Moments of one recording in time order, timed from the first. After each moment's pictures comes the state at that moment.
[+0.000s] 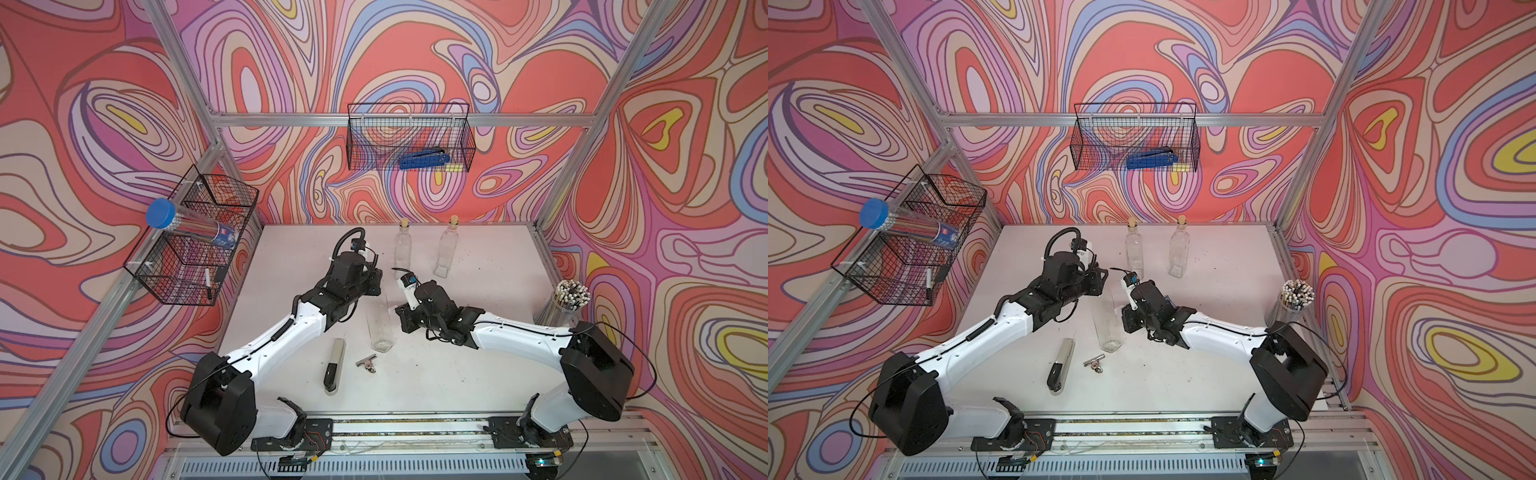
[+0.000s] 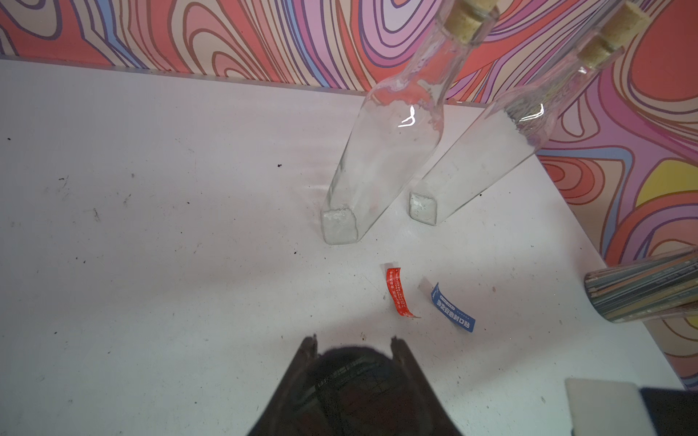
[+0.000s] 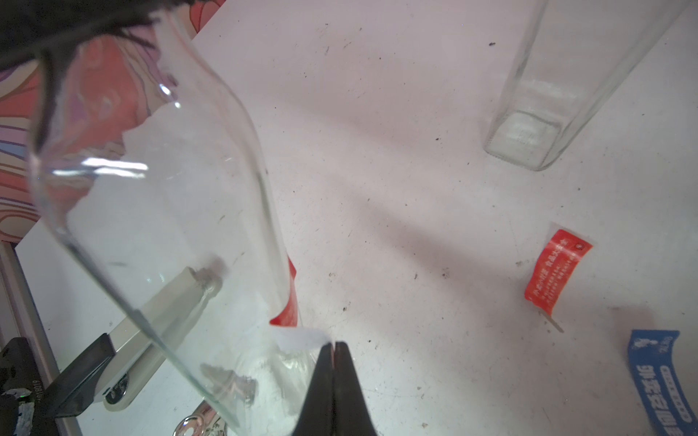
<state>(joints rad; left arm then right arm) -0.53 1.36 0.98 -0.16 -0.04 -0.42 0.83 1.56 0.93 -0.02 -0.01 0.33</state>
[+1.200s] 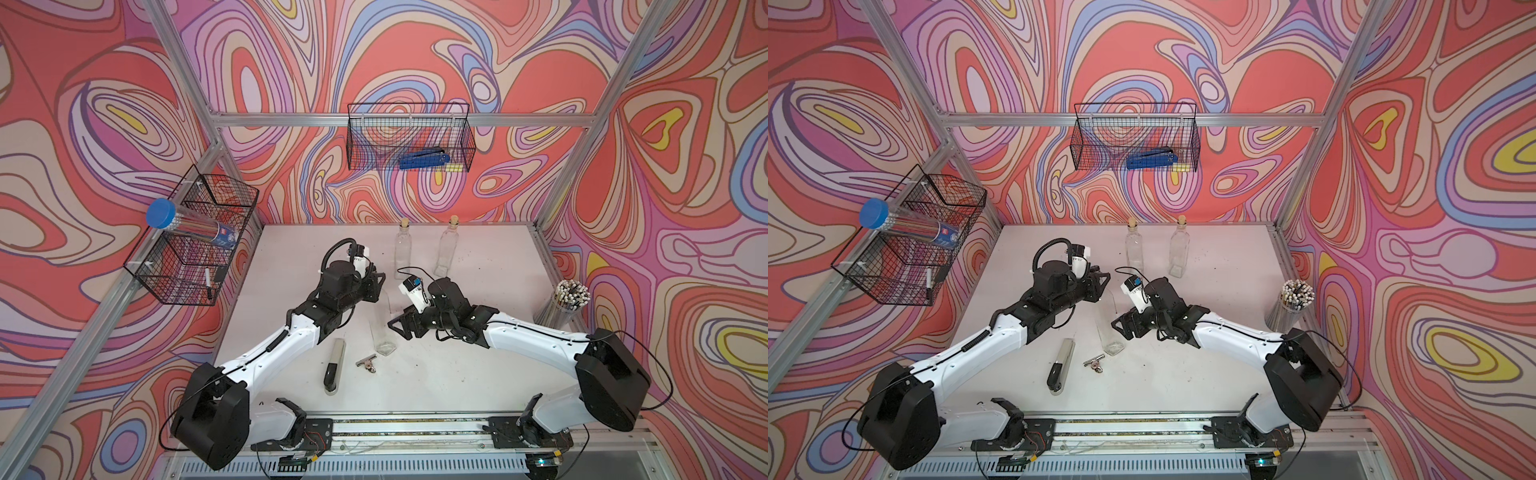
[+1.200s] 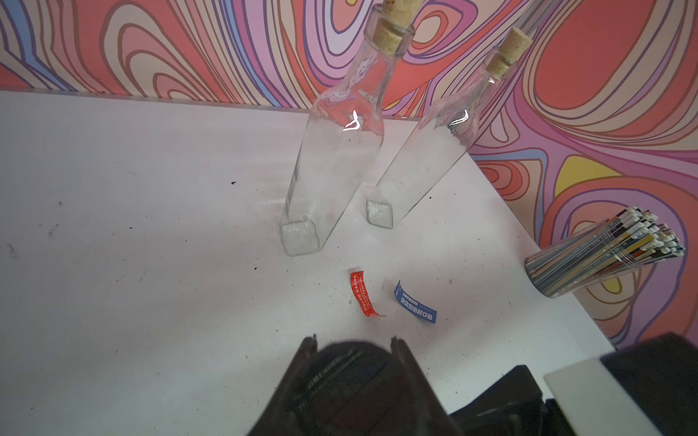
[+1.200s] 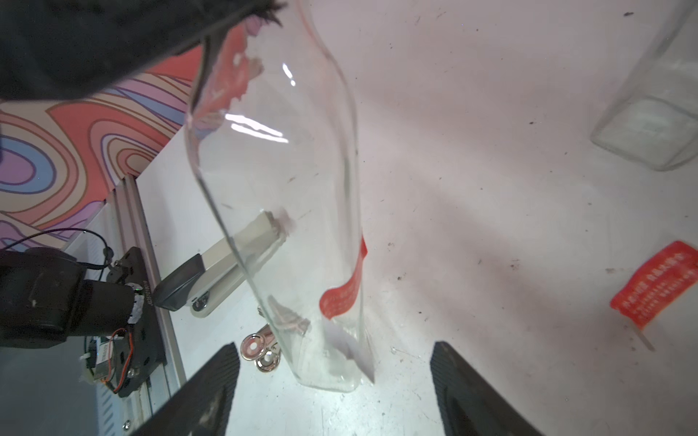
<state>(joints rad) -0.50 1.28 0.82 0.06 0.13 -0.39 0.76 1.47 0.87 -0.04 -0.35 0.22</state>
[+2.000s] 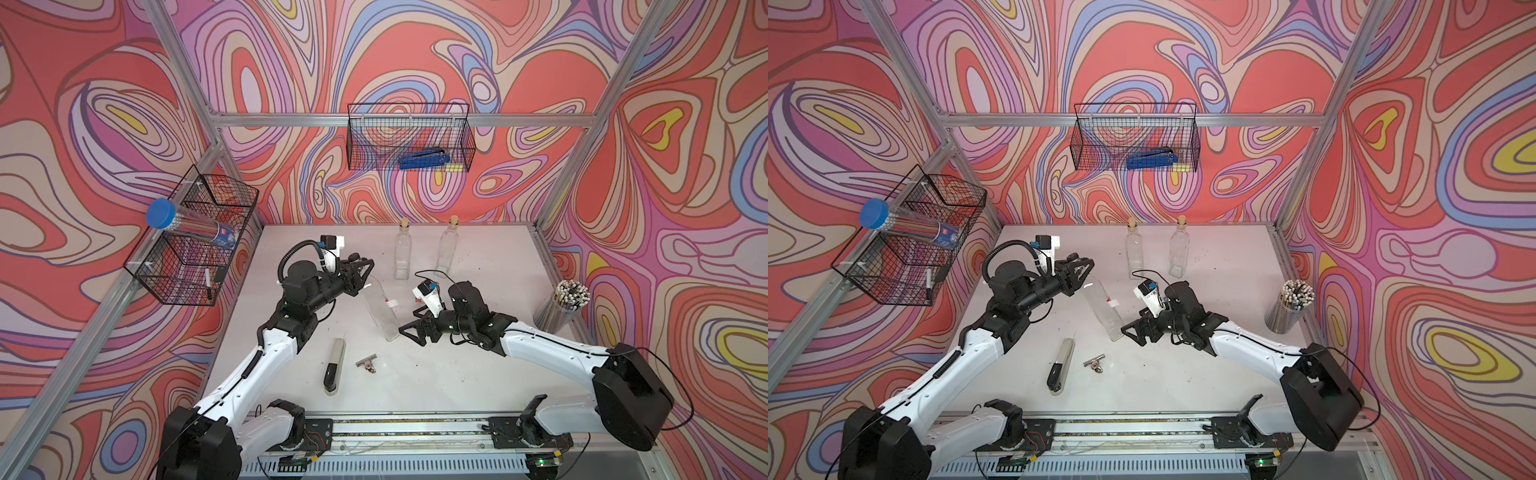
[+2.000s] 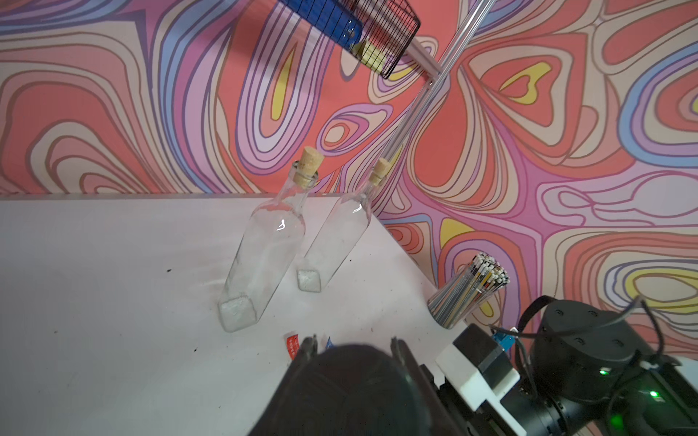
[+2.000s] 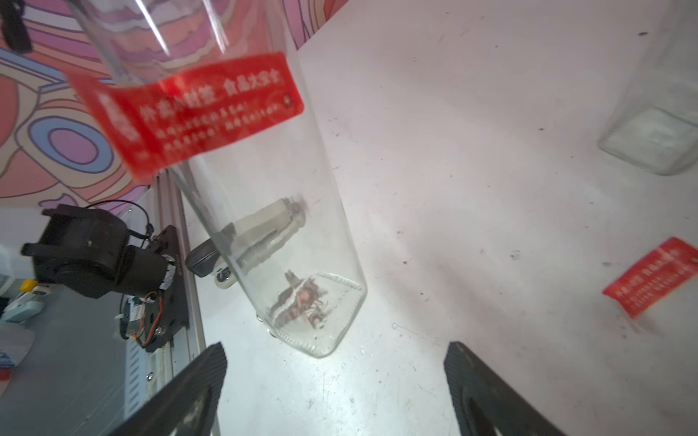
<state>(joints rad) -0.31 1.10 0.76 0.29 0.52 -0.51 0.67 1.36 0.72 0.06 -0.54 0.17</state>
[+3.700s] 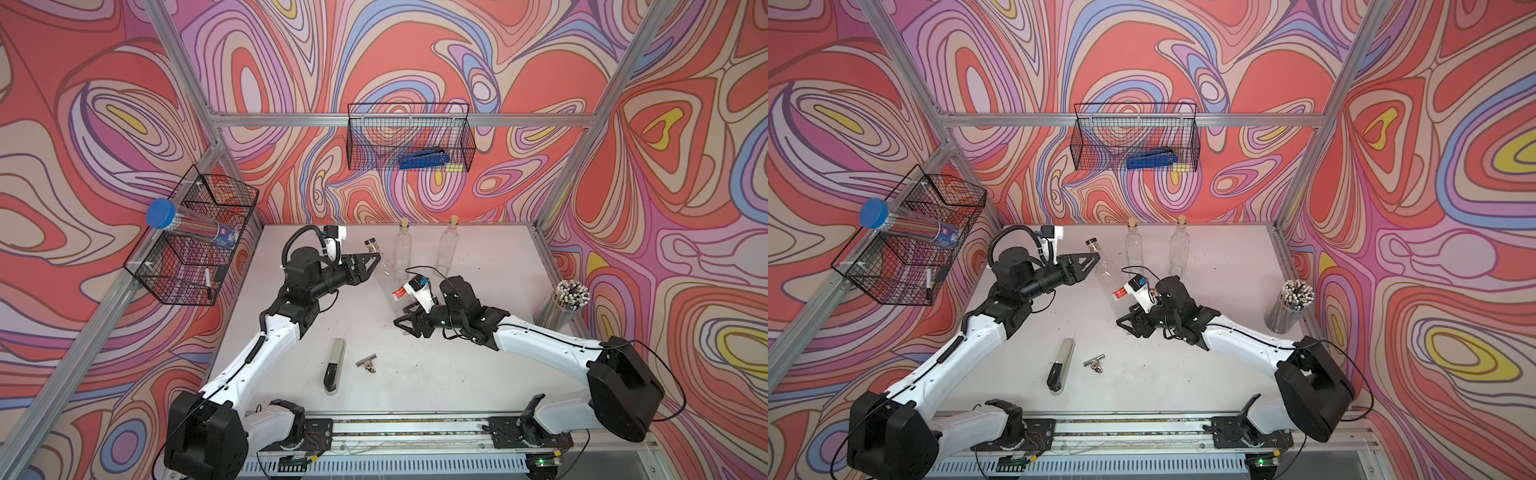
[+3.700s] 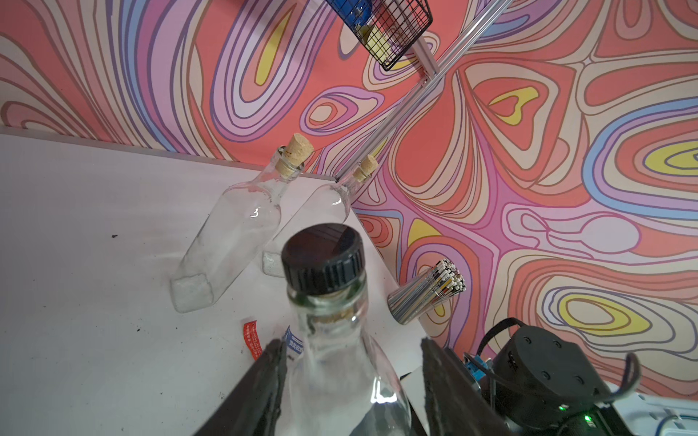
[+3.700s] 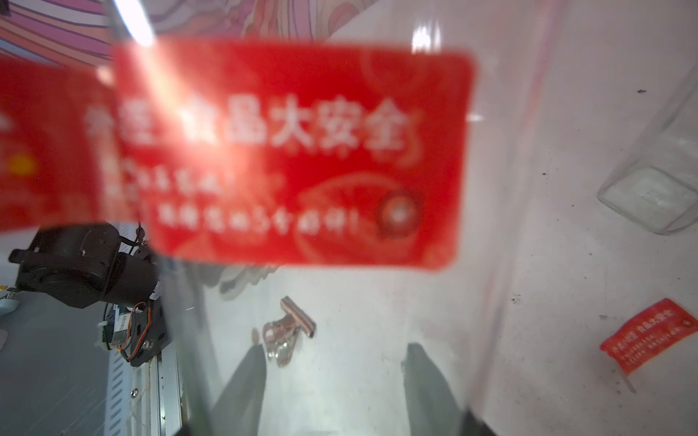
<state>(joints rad) -0.30 1.19 0.89 0.16 0.57 -0.65 0.71 1.41 0.82 0.03 -0.45 0.12</state>
